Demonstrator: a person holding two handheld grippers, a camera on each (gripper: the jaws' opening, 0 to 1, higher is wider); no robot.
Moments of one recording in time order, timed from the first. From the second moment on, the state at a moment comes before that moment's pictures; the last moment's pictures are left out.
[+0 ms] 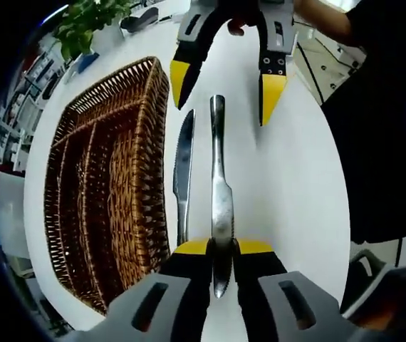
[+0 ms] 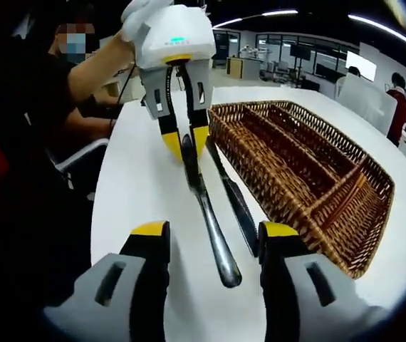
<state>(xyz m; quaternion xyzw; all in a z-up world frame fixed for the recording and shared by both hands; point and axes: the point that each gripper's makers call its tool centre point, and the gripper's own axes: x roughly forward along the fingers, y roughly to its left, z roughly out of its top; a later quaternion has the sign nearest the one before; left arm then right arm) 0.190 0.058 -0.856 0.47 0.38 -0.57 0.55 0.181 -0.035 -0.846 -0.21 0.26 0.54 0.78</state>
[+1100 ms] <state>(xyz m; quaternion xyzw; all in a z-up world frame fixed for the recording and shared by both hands) 0.183 0.055 -0.851 0.48 0.39 -0.57 0.55 0.179 -0.006 -0.872 -0.30 0.18 0.61 0.71</state>
